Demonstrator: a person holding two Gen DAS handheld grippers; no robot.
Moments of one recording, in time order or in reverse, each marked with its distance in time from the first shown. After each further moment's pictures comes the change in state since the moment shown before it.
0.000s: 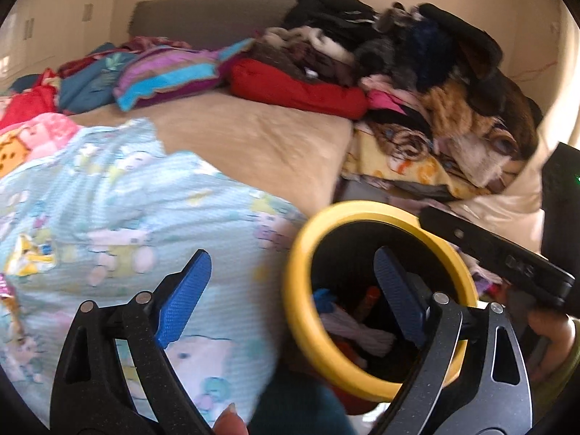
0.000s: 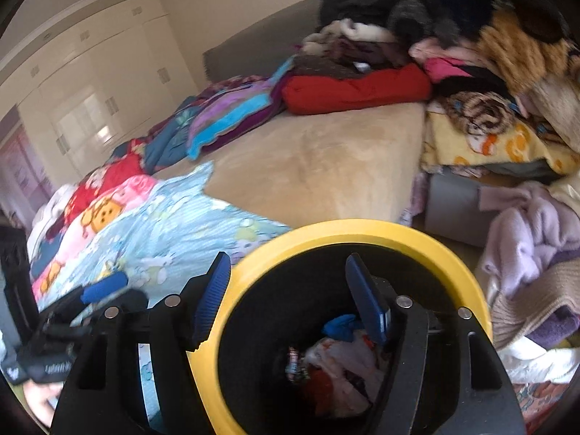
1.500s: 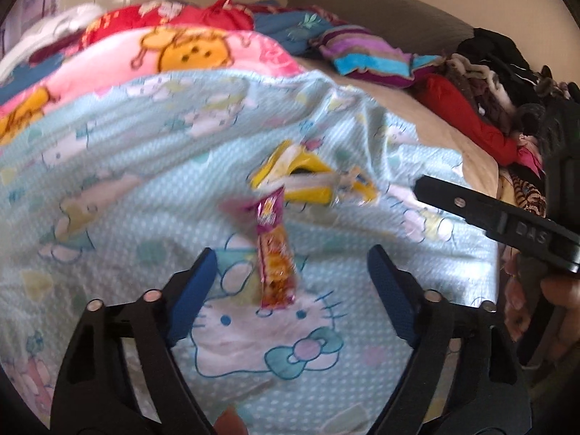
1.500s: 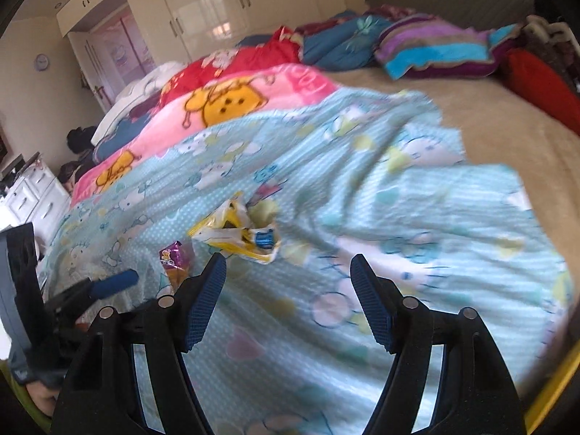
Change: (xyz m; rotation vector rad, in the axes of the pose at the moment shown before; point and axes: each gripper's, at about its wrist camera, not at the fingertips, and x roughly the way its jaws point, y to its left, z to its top) left arm -0.078 0.246 -0.073 -0.385 0.057 0.355; right arm 0.202 0.275 -0.021 -0.374 0.336 0.383
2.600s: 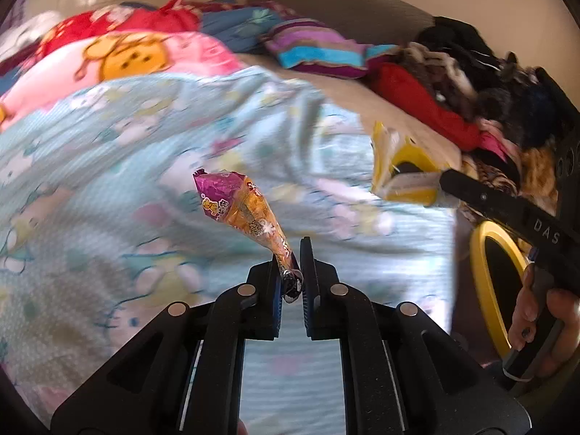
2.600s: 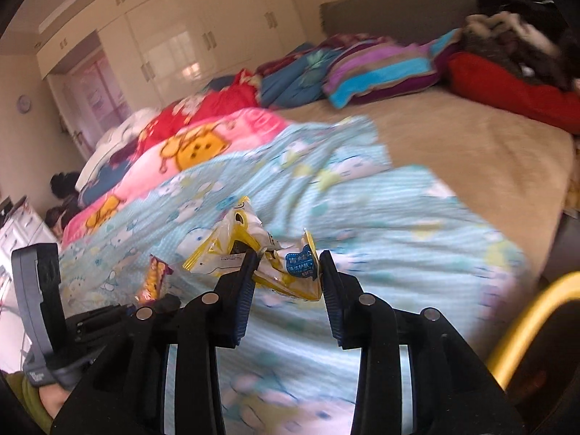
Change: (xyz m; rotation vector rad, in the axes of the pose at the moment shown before) left arm 0.000 -0.066 0.004 0.096 0.000 -0.151; right arm -0.106 -0.050 -0.036 0.144 -0.201 -0.119
